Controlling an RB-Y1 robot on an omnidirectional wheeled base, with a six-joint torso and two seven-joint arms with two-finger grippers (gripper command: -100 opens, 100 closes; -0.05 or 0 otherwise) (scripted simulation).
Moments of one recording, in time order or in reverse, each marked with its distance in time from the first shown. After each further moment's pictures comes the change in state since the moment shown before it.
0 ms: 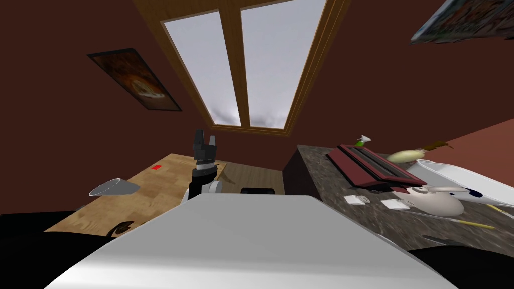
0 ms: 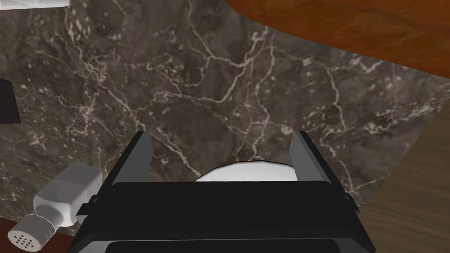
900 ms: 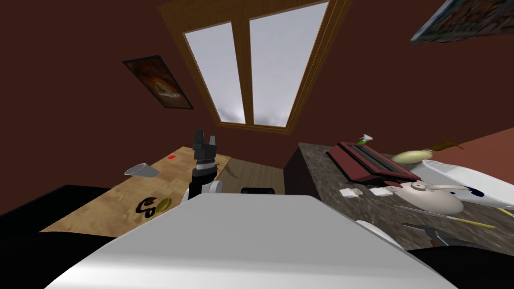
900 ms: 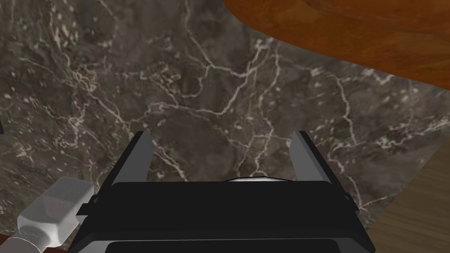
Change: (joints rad) left arm 0.000 0.000 0.000 0.000 0.000 0.000 0.000; right arm -0.051 0.019 0.009 -0.105 0.121 0.052 -0.198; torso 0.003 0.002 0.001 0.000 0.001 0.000
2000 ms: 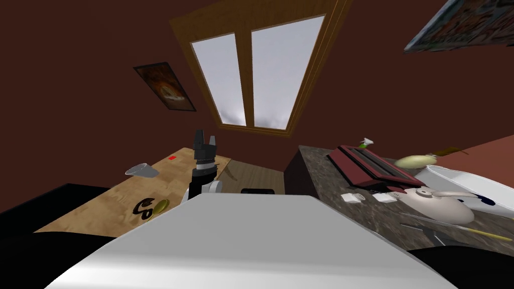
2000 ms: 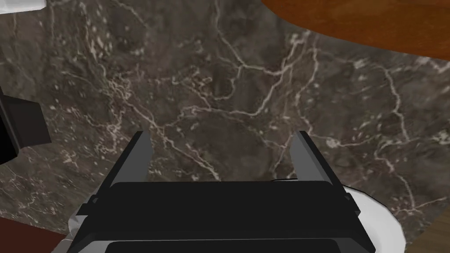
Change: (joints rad) left arm 0.001 0.000 0.000 0.000 0.000 0.000 0.000; right arm 0.024 0.021 -0.009 -0.021 -0.040 0.006 -0.089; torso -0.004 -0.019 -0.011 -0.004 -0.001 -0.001
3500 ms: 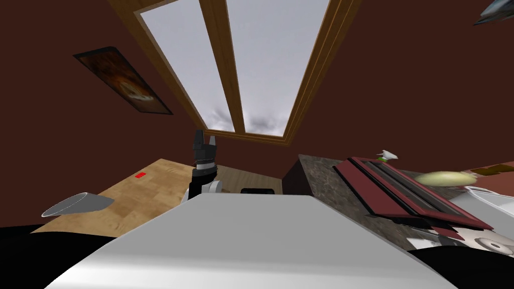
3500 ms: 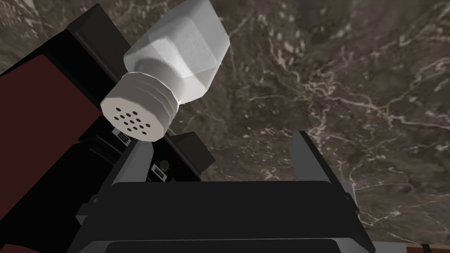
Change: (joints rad) left arm 0.000 0.000 0.000 0.000 0.000 0.000 0.000; right arm 0.028 0.003 0.015 0.091 -0.232 -0.096 -0.370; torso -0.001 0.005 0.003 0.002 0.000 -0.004
